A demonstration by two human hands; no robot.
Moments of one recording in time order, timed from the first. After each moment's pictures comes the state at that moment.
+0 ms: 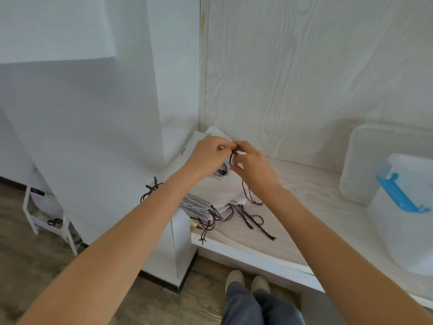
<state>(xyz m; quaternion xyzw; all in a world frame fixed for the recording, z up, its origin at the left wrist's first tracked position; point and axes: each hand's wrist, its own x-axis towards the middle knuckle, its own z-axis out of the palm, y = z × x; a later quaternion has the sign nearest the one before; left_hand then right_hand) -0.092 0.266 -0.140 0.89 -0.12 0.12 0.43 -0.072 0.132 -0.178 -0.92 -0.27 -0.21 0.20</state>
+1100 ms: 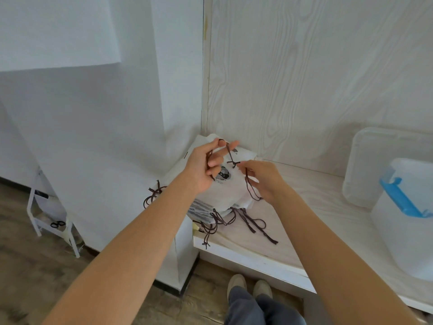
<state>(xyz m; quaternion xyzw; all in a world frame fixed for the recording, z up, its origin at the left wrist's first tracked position) -0.086 0.275 -0.156 0.46 0.01 -0.07 0.89 -0.068 0.126 -0.181 -0.69 0.04 0.05 0.72</state>
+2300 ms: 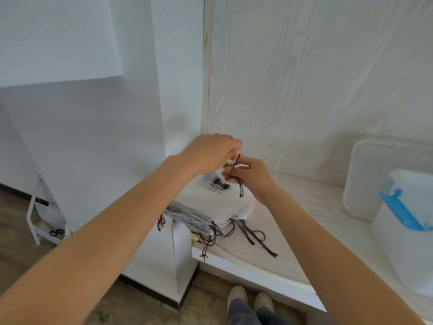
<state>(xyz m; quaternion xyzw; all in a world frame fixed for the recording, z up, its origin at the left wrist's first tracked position) -0.072 0.278 -0.100 0.95 -0.25 0.15 0.05 -0.060 0.140 -0.165 -0.69 -0.12 0.05 0.71</state>
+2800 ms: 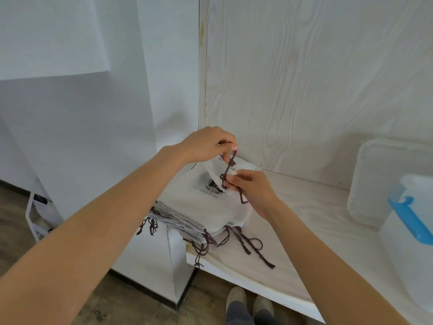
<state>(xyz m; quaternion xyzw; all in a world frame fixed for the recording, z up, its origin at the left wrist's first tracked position) -0.023 0.283 -0.106 0.94 -0.25 0.06 0.21 -0.044 0.122 -0.197 -0.67 -0.11 0.07 0.73</state>
